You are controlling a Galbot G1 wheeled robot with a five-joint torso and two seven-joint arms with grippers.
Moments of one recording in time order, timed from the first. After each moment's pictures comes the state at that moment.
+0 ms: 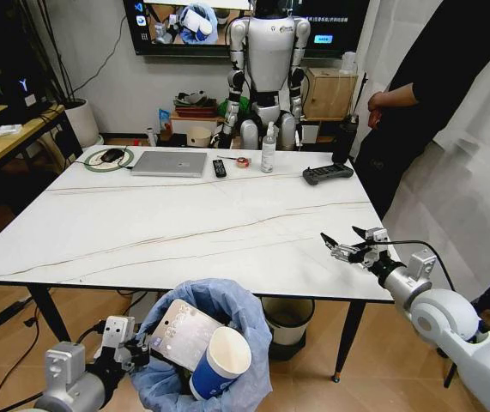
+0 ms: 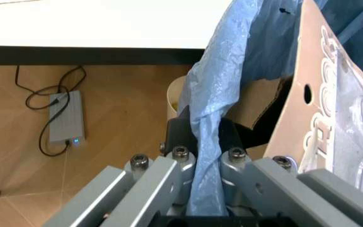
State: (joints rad) left arm 1.95 -0.96 -0.74 -2.50 -0.79 0.57 -0.21; right arm -1.19 0.74 0.33 1.85 0.85 -0.13 -0.01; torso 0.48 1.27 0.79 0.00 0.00
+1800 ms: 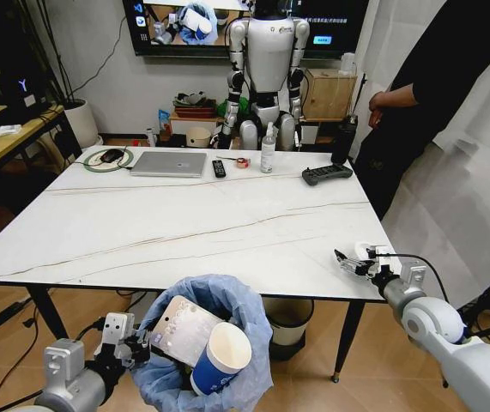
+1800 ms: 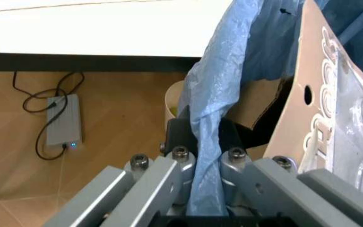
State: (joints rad) left arm 1.94 -0.96 -0.74 -2.50 -0.81 0.57 -0.21; right arm -1.15 0.79 0.27 1.71 0.85 -0.23 0.09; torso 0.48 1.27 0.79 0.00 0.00
